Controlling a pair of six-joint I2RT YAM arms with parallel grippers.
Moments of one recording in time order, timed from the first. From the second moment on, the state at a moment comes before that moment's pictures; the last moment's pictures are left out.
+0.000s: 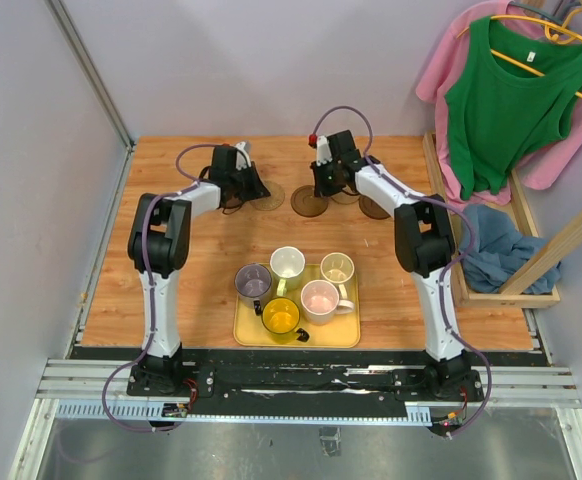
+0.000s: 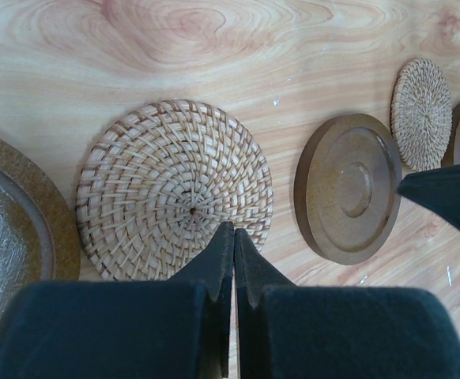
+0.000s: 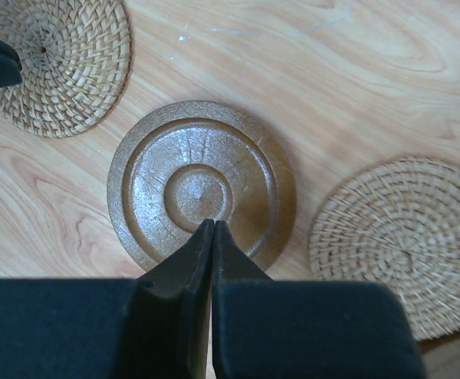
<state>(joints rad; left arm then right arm) -0.22 2.17 1.48 0.04 0.37 -0.44 0.41 2.31 1.93 -0.44 -0.26 -0.03</state>
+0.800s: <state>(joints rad) -0.22 2.25 1.56 0.01 0.38 -0.44 0.43 2.47 2.08 -0.43 -0.30 -0.01</state>
